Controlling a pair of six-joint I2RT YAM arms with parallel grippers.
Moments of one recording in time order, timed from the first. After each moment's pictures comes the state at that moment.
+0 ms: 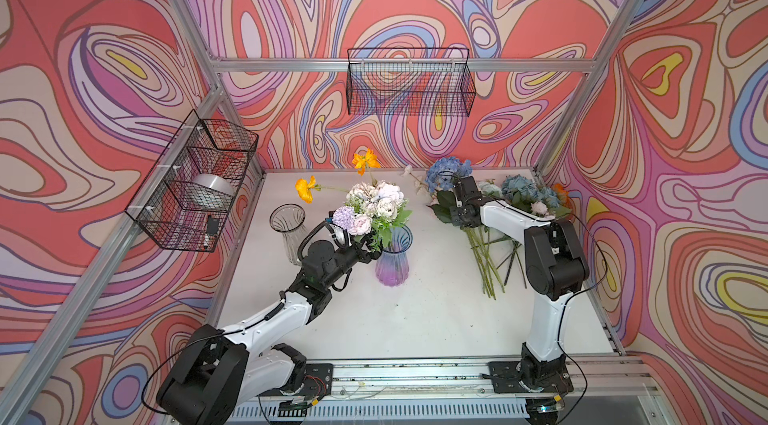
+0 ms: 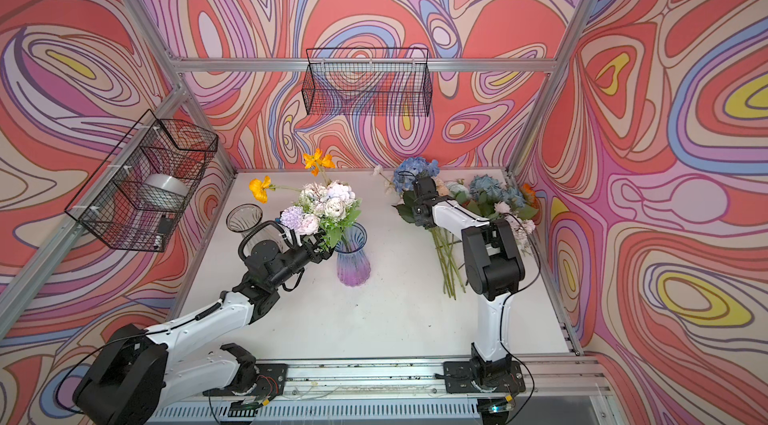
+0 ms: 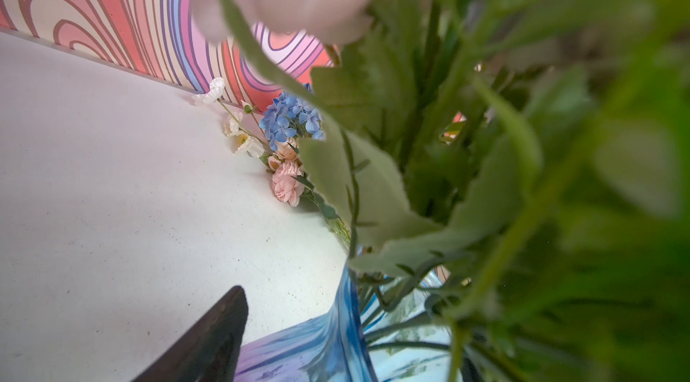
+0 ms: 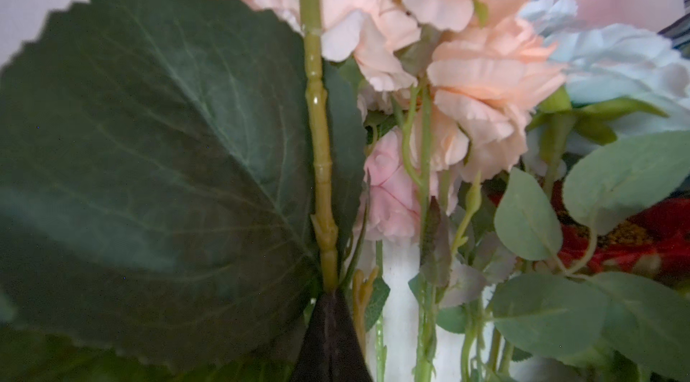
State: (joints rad) left arm -0.49 1.16 0.43 0.71 0.25 -0.73; right arm 0.28 1.99 1.41 -0.43 0.26 0.09
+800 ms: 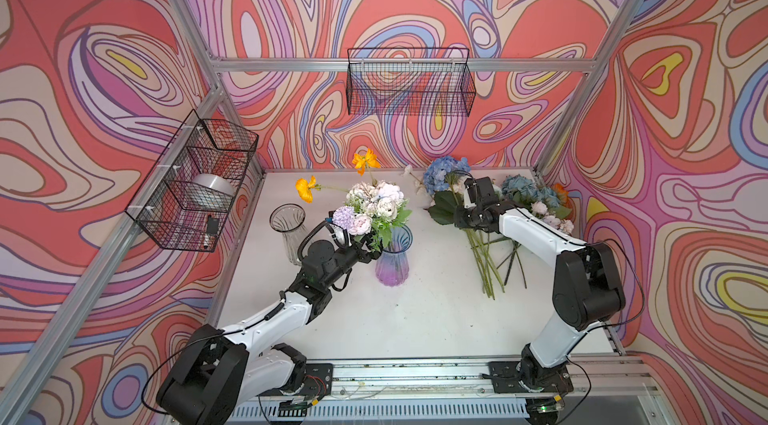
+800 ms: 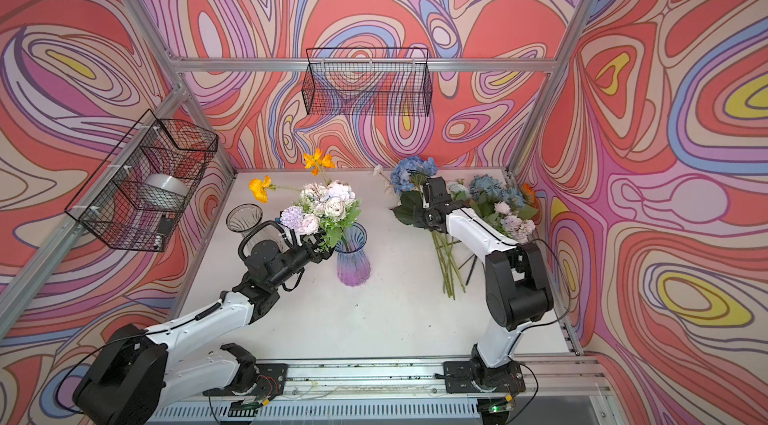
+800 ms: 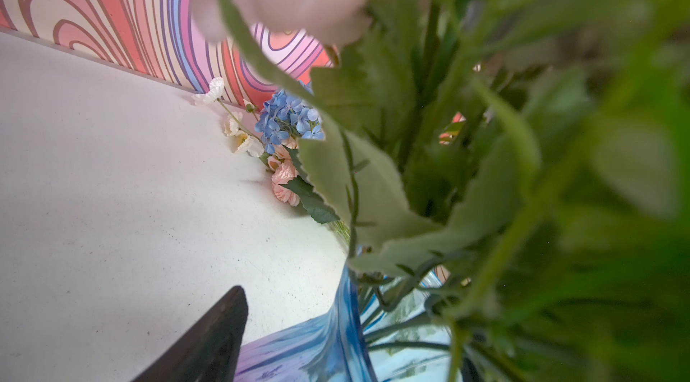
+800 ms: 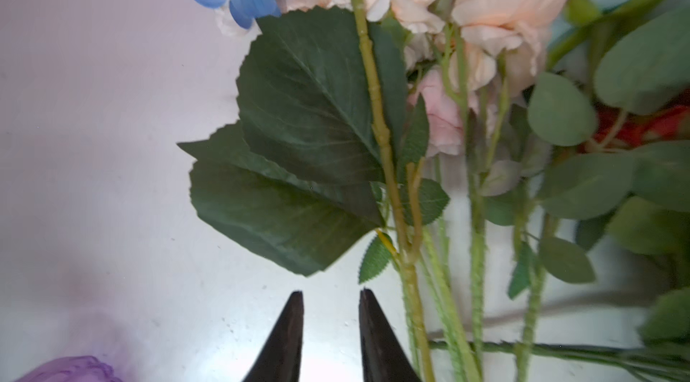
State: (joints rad) left arm -0.49 1.16 0.43 0.71 0.25 -0.73; right arm 0.28 1.71 1.24 -0.49 0.05 0.26
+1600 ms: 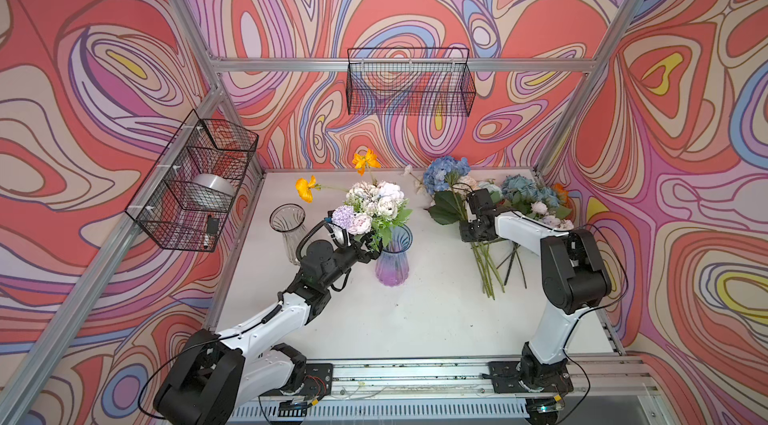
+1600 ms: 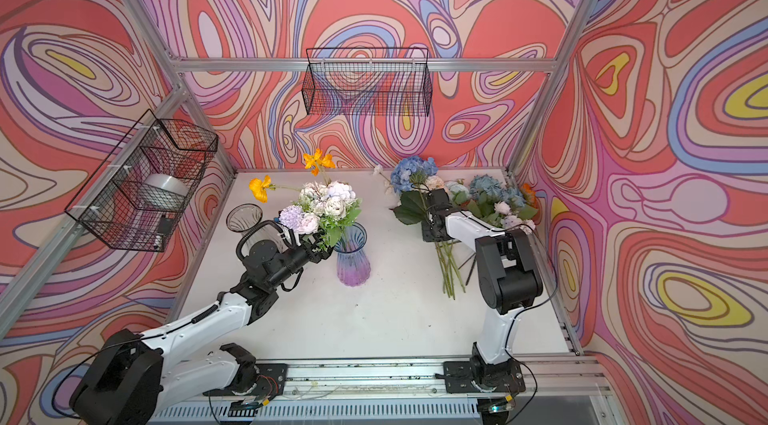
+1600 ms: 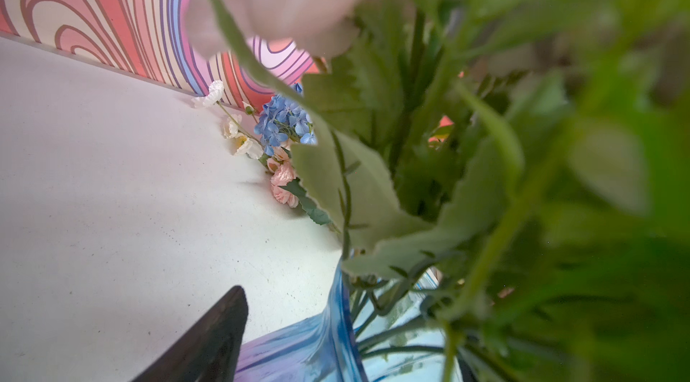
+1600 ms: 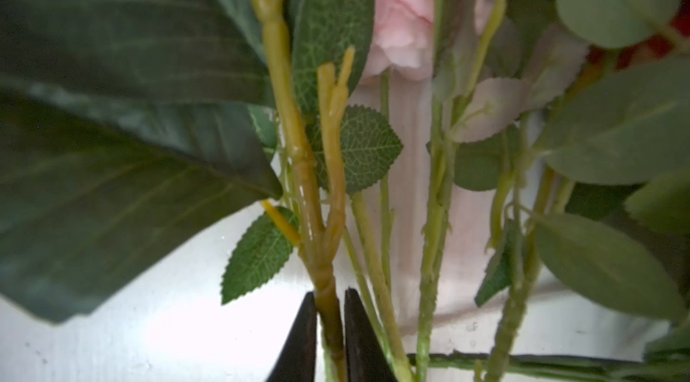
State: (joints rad) left arm -0.49 1.13 0.44 0.68 0.24 -0.72; right arm 0.21 1.85 1.20 -0.48 0.10 0.15
